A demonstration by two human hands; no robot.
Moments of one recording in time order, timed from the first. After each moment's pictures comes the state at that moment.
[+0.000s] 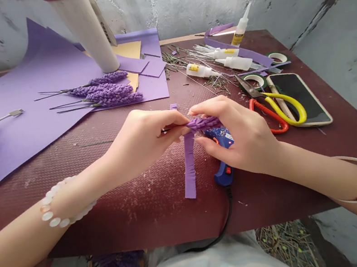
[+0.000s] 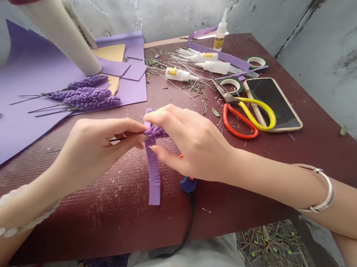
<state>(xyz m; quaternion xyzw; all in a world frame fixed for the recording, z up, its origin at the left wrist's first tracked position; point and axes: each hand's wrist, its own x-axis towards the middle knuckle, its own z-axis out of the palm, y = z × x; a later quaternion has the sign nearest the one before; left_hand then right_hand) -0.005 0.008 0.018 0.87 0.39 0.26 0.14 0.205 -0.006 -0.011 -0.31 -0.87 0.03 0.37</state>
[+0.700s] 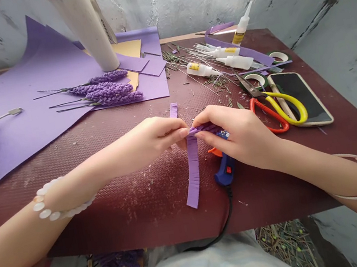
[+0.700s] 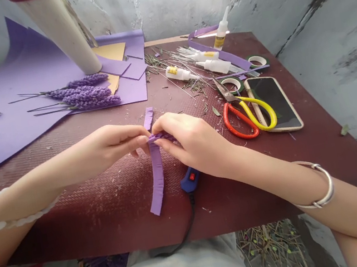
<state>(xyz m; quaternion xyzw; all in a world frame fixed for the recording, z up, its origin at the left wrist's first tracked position) -0.006 0.019 0.020 0.85 0.39 0.11 0.34 0.206 0.000 -0.011 -0.33 -0.88 0.12 0.31</state>
